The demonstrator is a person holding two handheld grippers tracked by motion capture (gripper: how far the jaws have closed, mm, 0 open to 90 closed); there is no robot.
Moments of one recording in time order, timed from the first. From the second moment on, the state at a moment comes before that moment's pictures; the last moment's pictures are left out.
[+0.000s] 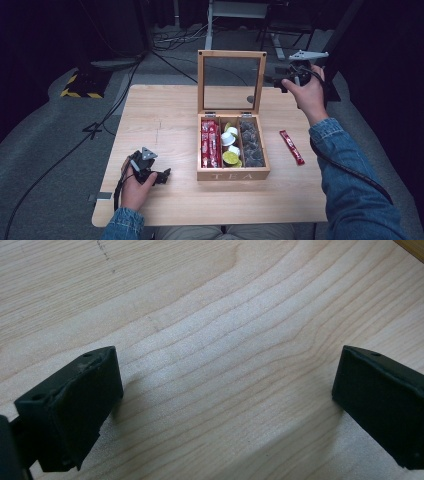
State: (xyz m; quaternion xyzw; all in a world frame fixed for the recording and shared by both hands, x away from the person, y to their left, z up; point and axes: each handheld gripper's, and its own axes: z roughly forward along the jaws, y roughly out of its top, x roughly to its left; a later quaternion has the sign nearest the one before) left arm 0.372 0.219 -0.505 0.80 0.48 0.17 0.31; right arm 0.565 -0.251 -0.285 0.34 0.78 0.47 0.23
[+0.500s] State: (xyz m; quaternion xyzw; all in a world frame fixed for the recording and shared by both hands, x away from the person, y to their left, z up) left arm 0.372 0.219 -0.505 0.80 0.48 0.17 0.31; right arm 0.617 -0.233 -0.298 0.36 0.78 0.46 0.22
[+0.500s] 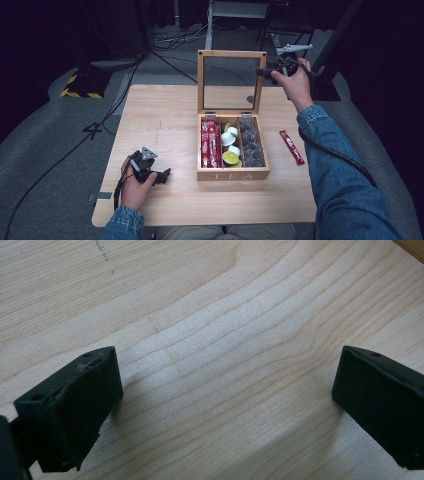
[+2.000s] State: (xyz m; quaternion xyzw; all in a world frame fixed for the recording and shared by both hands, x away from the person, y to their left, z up) left arm 0.372 0.218 -0.505 0.80 0.48 0.17 0.31; right arm 0.566 -0.237 -0.284 0.35 0.78 0.48 0.20
